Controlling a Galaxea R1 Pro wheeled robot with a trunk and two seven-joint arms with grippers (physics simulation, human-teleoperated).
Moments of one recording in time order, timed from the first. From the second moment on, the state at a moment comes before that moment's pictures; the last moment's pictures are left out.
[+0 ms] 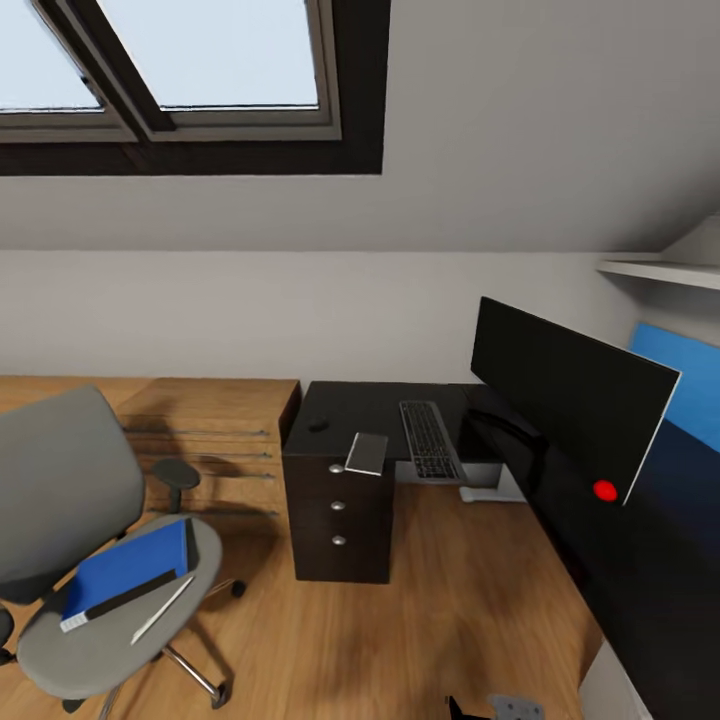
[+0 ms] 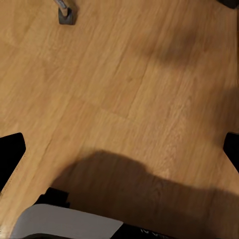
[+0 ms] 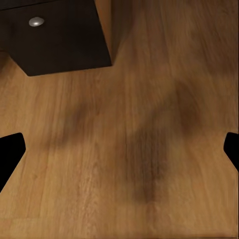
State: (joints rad) left arm -0.02 0.00 -0.16 -0.33 0.54 -0.33 -0.05; right arm -0.40 0.01 -0.26 0.02 0.09 -0.53 0.13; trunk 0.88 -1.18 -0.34
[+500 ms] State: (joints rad) left arm -0.02 0.01 -0.16 -0.32 0.54 -0.36 -0.05; right arm -0.40 0.02 -0.26 0.02 0.09 -0.53 0.13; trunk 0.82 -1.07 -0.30
